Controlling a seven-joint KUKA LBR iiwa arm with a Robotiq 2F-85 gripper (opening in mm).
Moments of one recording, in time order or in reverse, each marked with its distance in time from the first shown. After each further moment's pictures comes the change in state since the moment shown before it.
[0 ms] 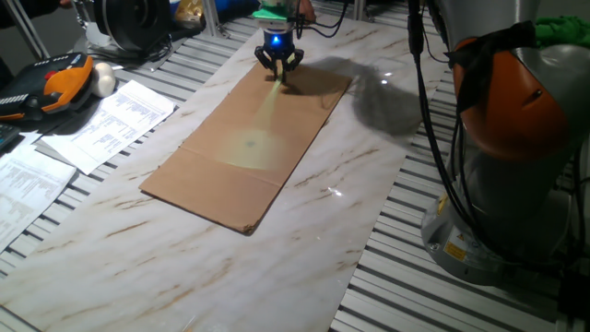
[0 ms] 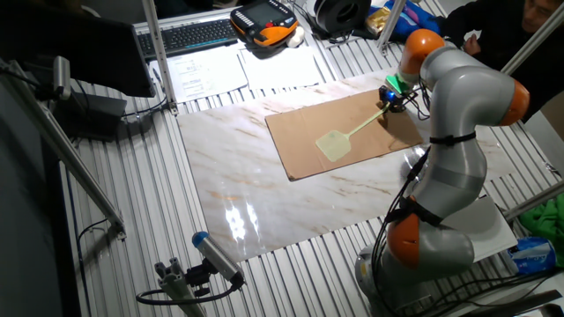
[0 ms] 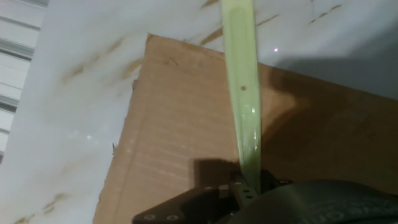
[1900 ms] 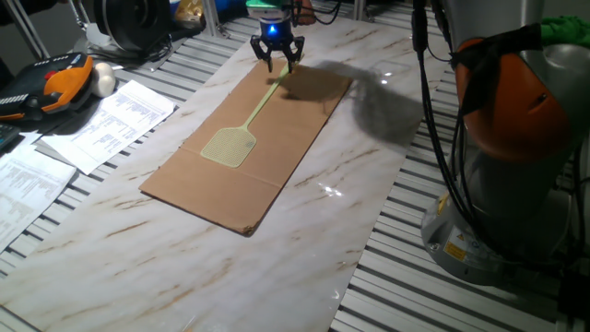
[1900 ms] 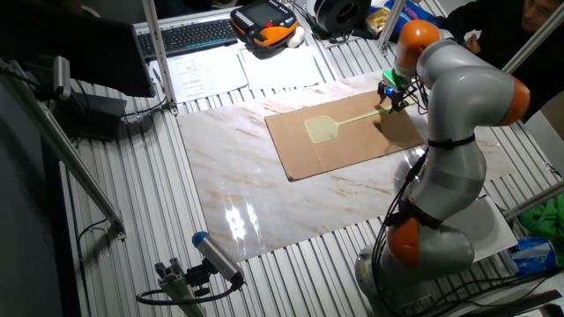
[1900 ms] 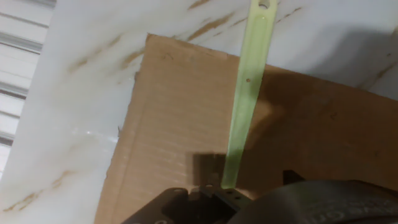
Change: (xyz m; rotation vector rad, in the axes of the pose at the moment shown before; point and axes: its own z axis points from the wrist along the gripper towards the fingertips) arm 0.017 -0.001 -0.036 0.076 -0.031 0.023
